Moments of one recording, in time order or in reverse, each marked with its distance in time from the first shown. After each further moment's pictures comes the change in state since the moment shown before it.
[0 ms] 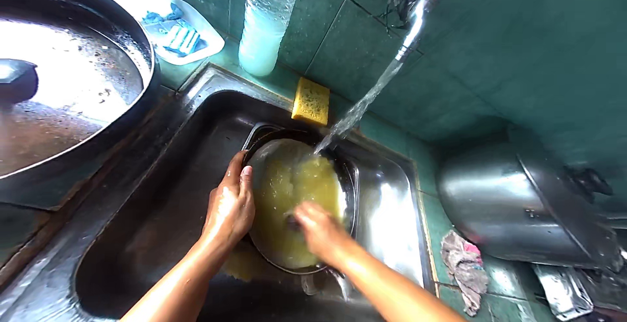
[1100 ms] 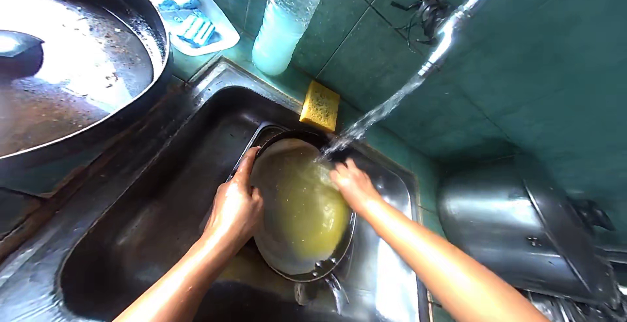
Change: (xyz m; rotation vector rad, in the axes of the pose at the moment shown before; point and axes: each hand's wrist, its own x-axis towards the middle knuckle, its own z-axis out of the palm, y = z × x) left_hand -0.001 0.019 -0.004 0.077 -0.079 -0.068; right_hand 0.055 0.068 -0.084 -0.485 -0.127 0.056
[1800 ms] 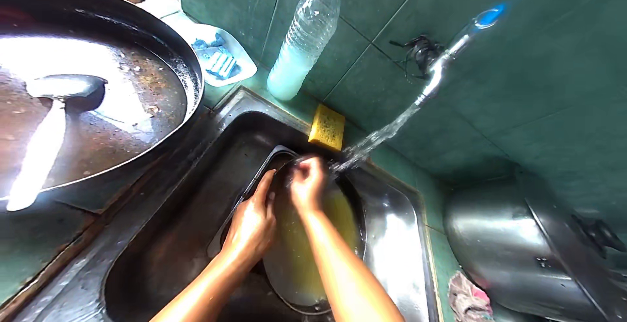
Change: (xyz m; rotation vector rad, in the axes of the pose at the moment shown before) left_hand 0.007 -0.015 0.007 -0.002 -0.008 0.112; right_hand 0.086 -0.122 0.011 0.982 0.635 0.432
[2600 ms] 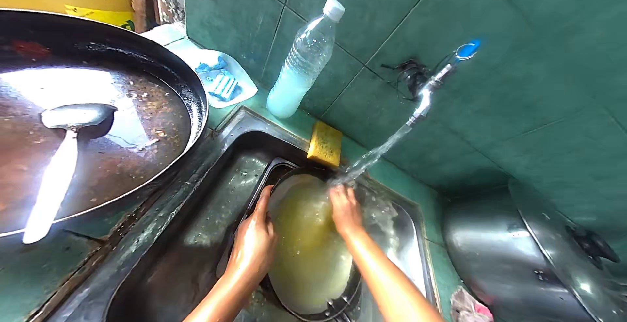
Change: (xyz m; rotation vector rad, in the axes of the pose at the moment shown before) left_hand 0.005 0.000 0.005 0.013 0.001 -0.081; right_hand 0.017 0.067 -0.083 -0.919 -0.270 -0.139
